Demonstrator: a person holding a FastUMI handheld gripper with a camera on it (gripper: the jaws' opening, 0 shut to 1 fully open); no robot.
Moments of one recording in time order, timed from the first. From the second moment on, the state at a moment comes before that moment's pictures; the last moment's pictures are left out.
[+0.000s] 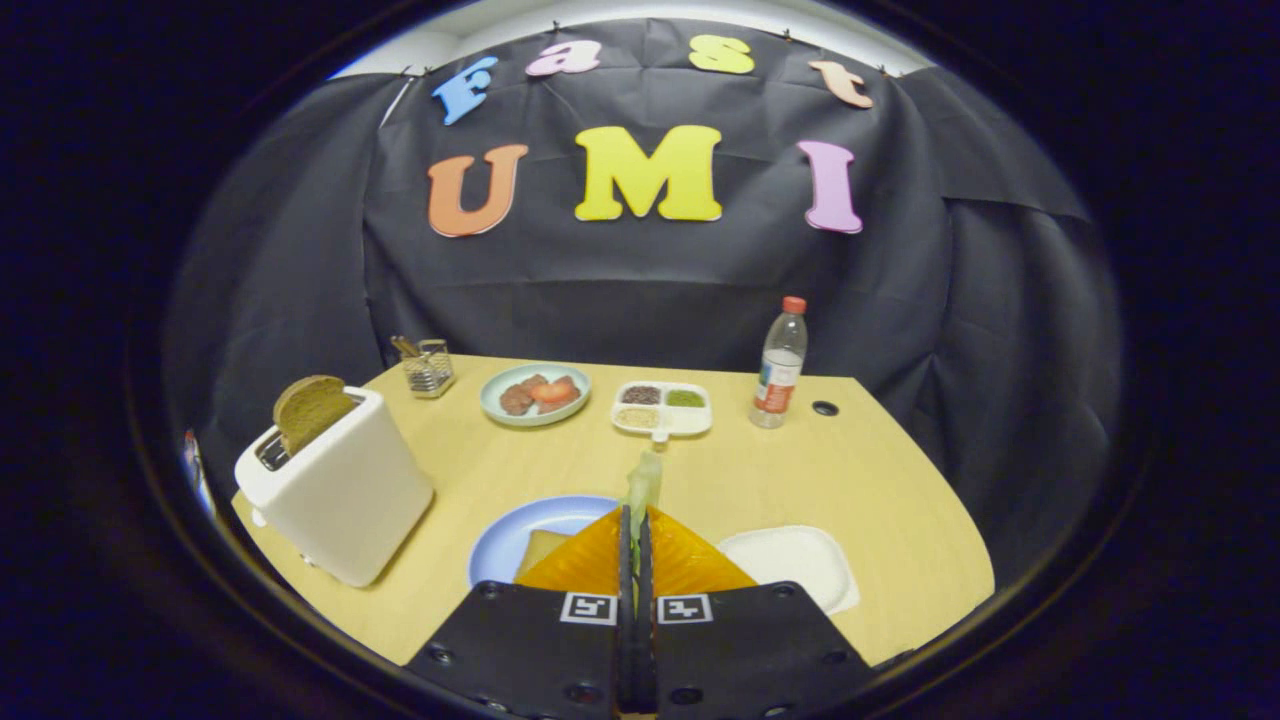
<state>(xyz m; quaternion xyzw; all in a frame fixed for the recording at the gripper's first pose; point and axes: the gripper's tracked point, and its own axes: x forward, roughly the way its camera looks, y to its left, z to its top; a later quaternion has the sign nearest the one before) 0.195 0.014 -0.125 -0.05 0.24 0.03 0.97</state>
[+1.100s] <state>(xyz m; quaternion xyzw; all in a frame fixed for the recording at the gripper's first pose) 0.250 0.024 -0.225 -0.02 0.31 0.04 0.95</state>
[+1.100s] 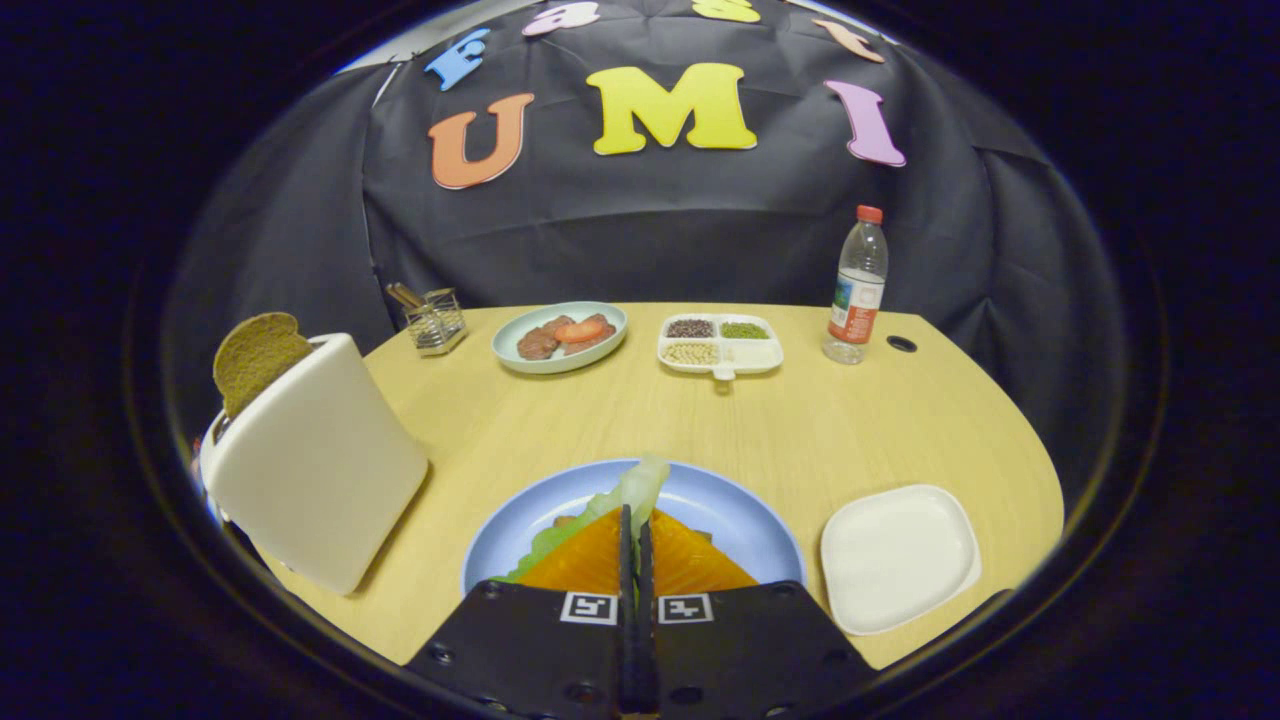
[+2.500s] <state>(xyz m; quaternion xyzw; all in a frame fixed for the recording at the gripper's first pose) 0.163 0.211 -0.051 -0.01 0.20 0.11 0.97</state>
